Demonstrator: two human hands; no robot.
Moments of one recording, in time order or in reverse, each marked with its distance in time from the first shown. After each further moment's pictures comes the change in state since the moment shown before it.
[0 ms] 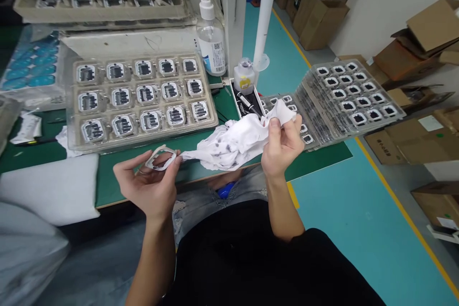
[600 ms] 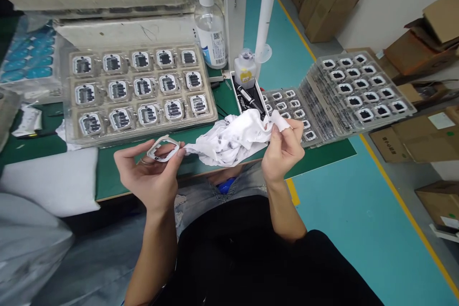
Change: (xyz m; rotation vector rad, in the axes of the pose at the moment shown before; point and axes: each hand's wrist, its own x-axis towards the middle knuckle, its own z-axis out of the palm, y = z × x) left_hand 0.005 0.014 0.011 -0.098 -0.064 -0.014; right_hand -0.021 0.002 -0.009 0.176 0.060 0.061
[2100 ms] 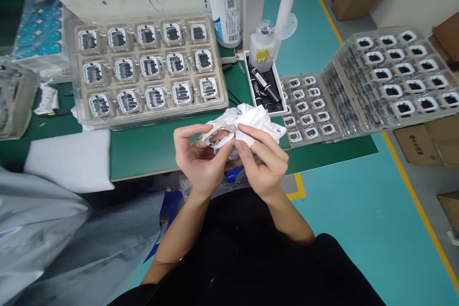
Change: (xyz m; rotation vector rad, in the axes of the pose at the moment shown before) left_hand -0.029 0.009 0.063 -0.111 -0.104 0.141; right_hand -0.032 -0.060 -0.015 0.236 -0.397 -0.090
